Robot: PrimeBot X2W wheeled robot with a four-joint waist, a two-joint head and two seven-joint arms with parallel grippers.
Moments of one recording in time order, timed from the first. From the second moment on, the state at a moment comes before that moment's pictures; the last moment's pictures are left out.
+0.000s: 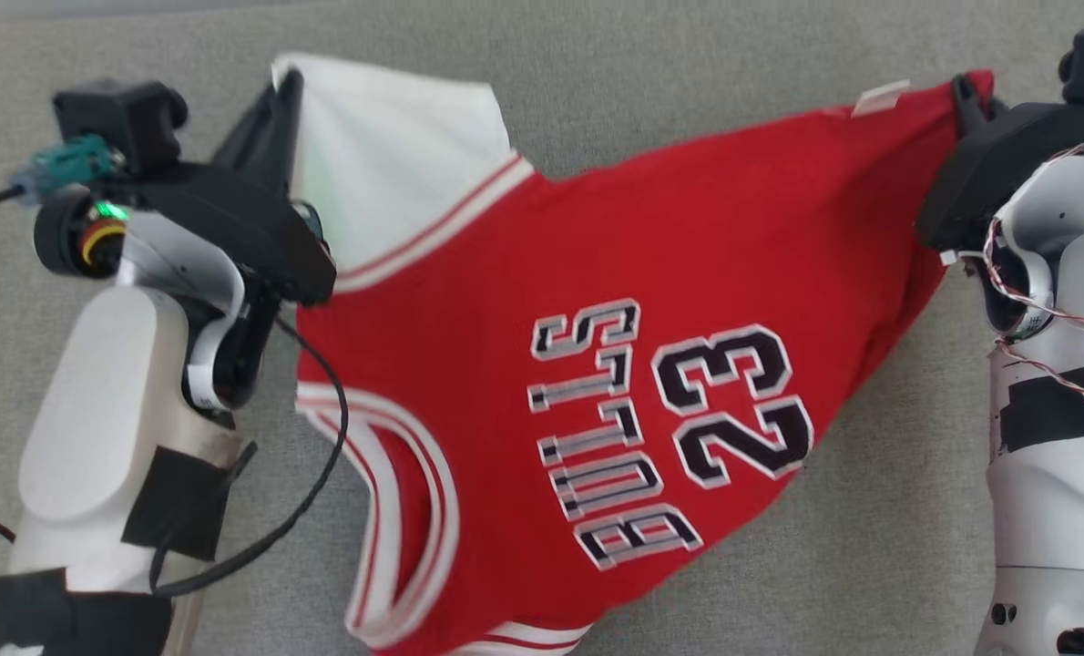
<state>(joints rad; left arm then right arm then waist) -0.84 0.18 -0.19 0.40 -0.49 -0.12 0.16 -0.85 -0.17 -0.23 0.43 -0.01 0.13 0.44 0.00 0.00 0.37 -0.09</state>
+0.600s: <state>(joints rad) -0.99 0.22 -0.22 0.16 -0.59 -0.13 -0.09 -0.83 -0.23 -0.20 0.20 0.05 0.13 0.12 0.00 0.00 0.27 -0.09</state>
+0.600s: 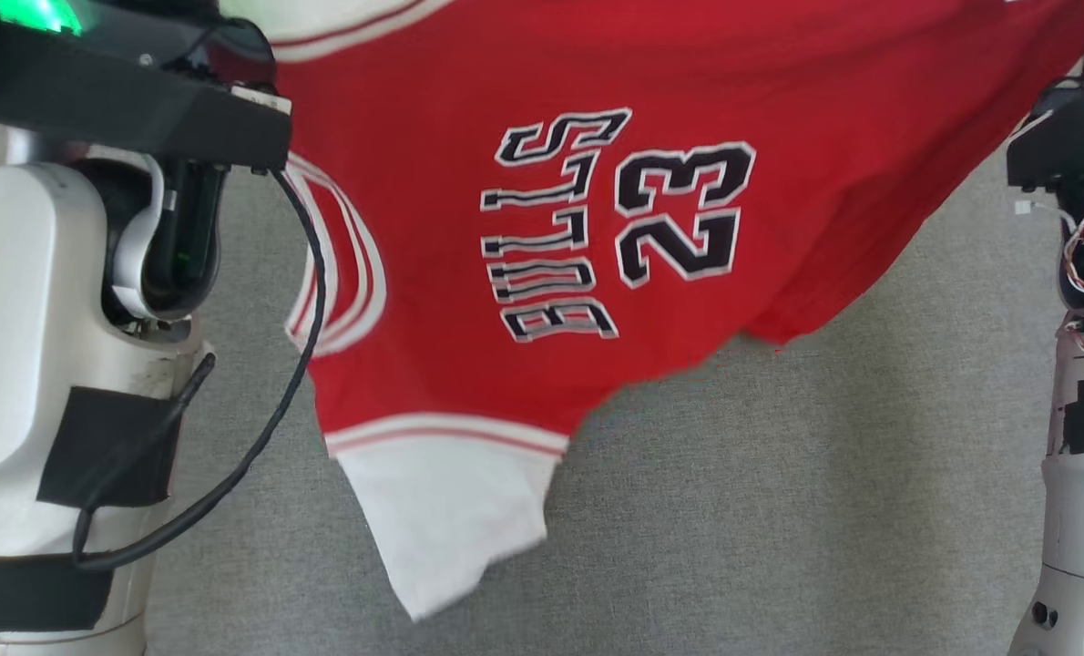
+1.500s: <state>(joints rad) -0.78 0.23 -0.29 0.05 -0.69 -0.13 -0.04 -0.52 -0.20 -0.25 -0.02 0.09 0.13 0.11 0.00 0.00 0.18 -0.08</state>
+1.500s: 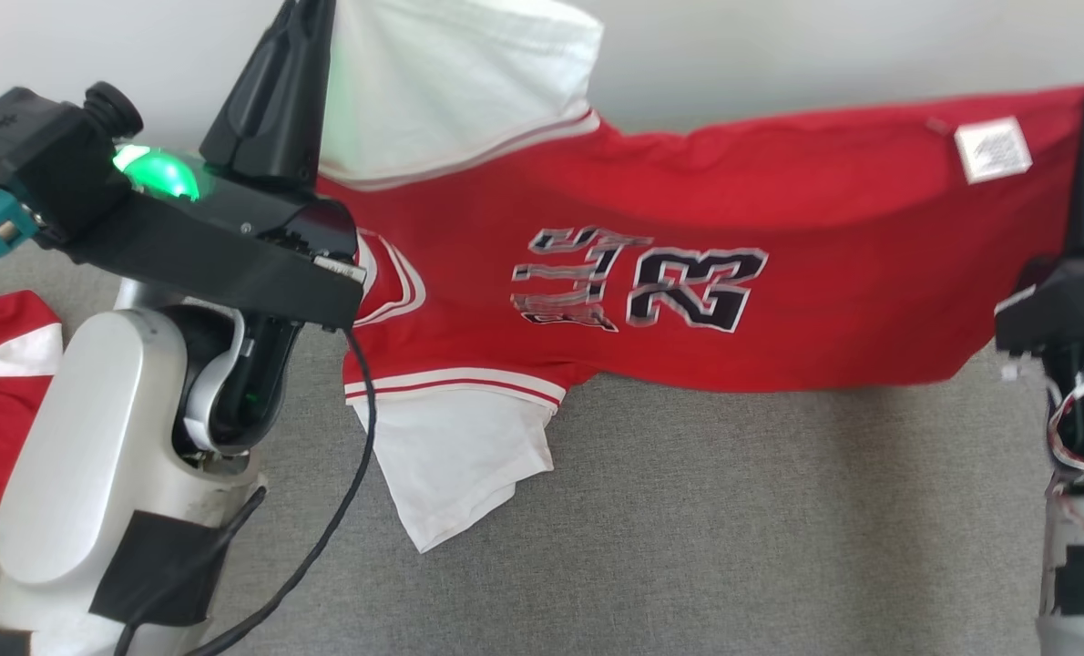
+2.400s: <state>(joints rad) -1.15 0.33 -0.40 0.31 -0.52 -0.13 -0.25 -0.89 -0.20 -0.09 0.30 0.12 0.13 -0.03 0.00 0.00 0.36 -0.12</state>
